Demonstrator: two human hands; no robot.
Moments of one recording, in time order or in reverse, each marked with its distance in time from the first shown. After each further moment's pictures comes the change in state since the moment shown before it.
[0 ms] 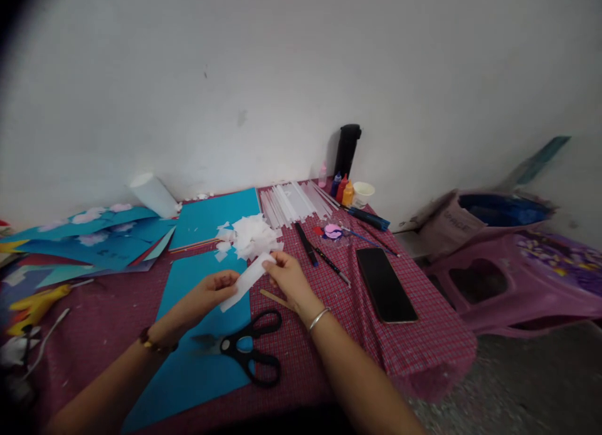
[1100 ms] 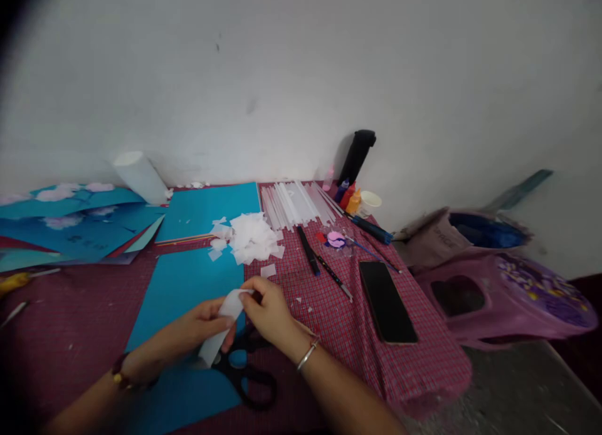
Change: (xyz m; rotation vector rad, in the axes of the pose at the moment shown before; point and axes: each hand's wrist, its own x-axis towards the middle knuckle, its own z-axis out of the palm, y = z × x) left_hand -0.019 -0.019 0.012 -0.193 -0.183 -0.211; right_hand -0.023 0.017 0.030 -0.548 -0.120 -0.195
